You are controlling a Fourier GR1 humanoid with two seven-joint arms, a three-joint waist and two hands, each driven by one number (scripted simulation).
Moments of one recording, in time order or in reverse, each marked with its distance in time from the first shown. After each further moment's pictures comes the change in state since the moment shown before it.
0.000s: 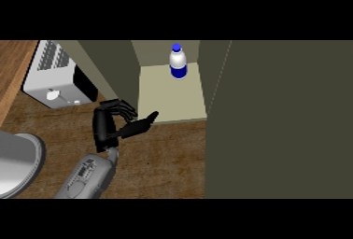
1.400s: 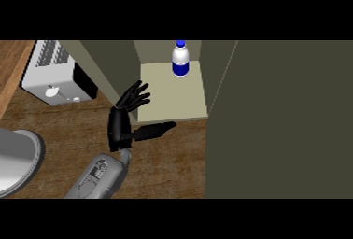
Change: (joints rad) left arm -0.030 -0.032 -0.085 -0.020 0.062 -0.048 0.005; right arm -0.070 -0.039 -0.003 0.003 -0.014 -0.070 0.033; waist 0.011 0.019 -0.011
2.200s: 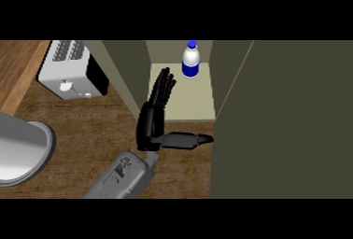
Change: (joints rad) left arm -0.090 -0.099 -0.115 -0.046 0.177 -0.157 -0.150; right arm 0.048 0.028 -0.056 -0.028 -0.021 -0.042 0.059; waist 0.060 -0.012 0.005
